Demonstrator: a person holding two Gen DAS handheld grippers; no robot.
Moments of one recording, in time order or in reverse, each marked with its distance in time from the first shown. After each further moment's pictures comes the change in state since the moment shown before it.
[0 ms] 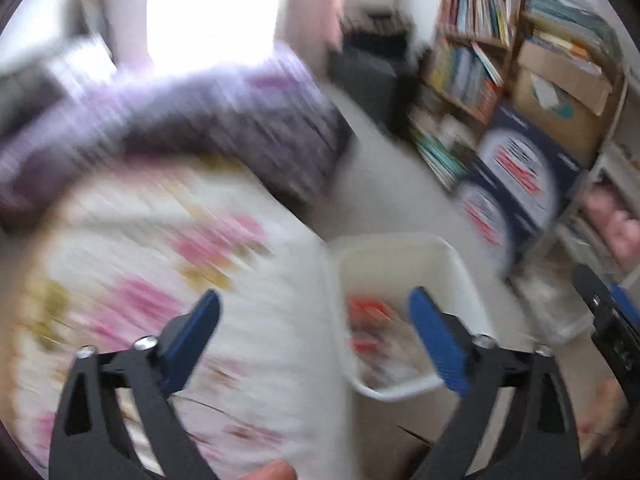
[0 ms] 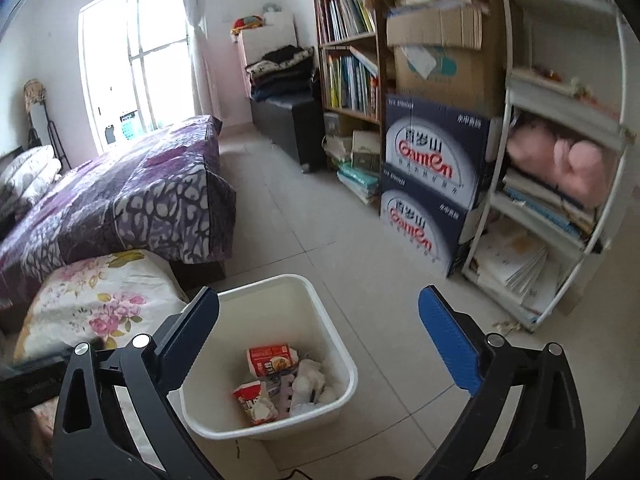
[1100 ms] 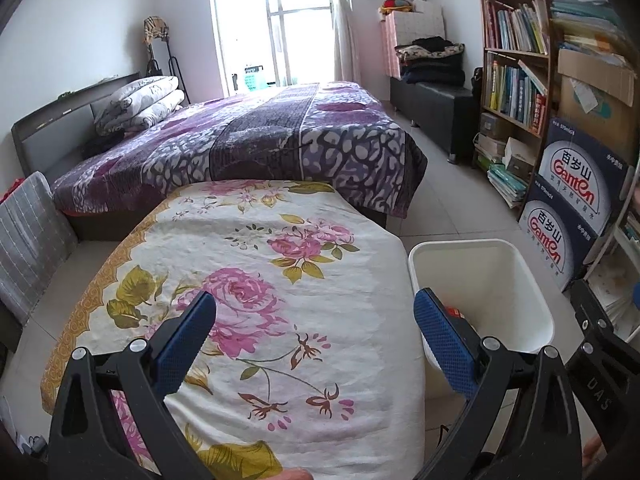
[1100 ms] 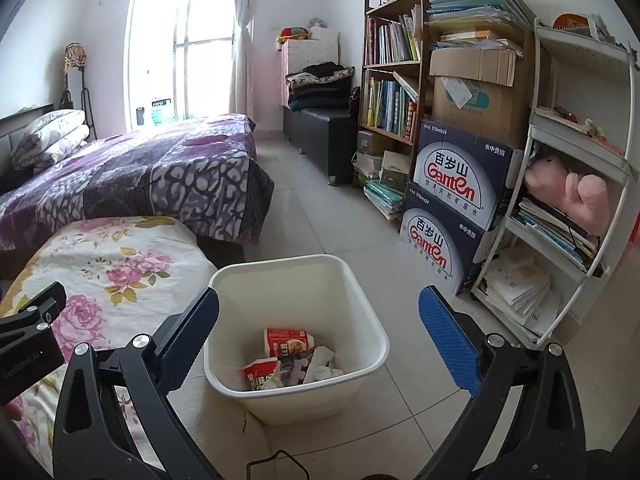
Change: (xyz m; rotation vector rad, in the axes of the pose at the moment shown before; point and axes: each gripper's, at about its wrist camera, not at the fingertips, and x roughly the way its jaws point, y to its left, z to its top) left arm -0.041 0.019 -0.053 -0.021 -0.074 0.232; right arm -0.024 0.045 -0.048 -0.121 -0.048 0.060
